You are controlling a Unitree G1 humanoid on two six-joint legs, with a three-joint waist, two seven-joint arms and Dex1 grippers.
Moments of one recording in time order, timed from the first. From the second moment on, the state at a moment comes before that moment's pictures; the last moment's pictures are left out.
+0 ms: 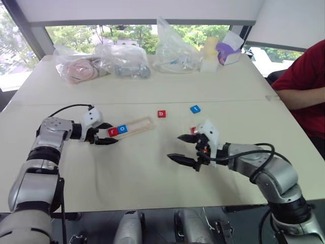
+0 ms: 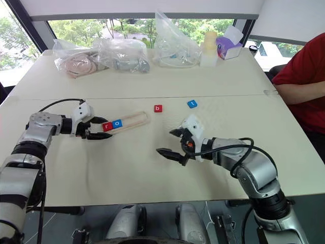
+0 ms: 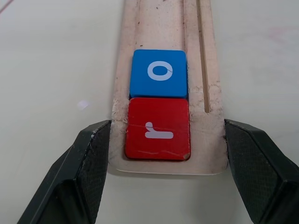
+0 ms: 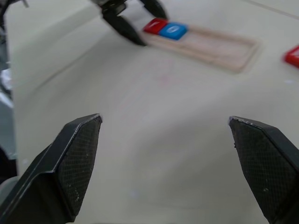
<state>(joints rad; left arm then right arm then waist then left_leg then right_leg) -0.80 0.69 -0.14 0.96 -0.01 -0.21 -1.38 -0.30 -0.61 0.07 -0.48 0.60 0.91 0.66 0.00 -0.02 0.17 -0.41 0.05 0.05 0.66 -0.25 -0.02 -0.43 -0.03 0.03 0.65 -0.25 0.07</state>
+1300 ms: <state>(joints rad) -0.82 0.47 -0.21 0.82 0.00 -0.10 -1.43 -0.28 -0.62 0.03 -0.45 0.55 0.88 0.62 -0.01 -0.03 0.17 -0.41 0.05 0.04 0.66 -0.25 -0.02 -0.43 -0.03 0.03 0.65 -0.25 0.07</state>
